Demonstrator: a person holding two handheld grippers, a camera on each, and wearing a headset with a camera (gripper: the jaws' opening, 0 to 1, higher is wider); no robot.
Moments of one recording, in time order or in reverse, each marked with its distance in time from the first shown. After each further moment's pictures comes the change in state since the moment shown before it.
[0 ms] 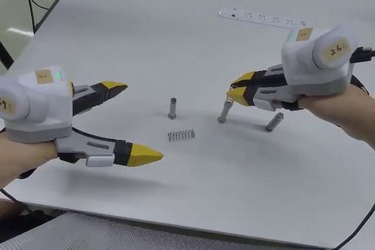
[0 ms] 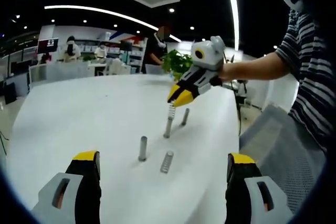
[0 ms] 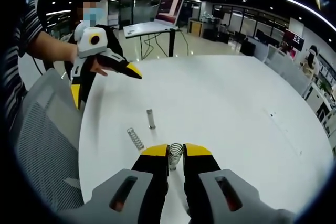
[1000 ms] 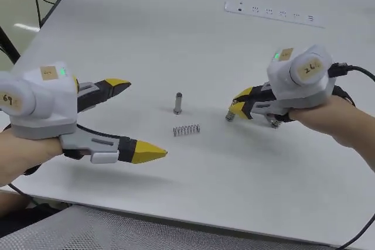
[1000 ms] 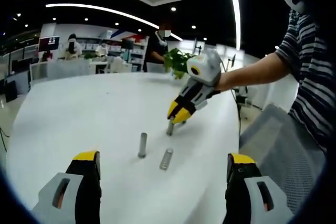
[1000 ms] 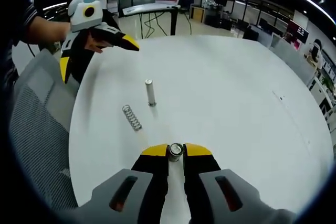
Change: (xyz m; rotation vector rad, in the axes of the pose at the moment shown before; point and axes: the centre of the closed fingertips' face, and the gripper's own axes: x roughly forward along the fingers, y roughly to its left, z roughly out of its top) left arm -0.003 -0.001 -0.004 -0.010 0.012 0.007; right arm 0.028 0.009 -0.046 0.002 0.122 0.012
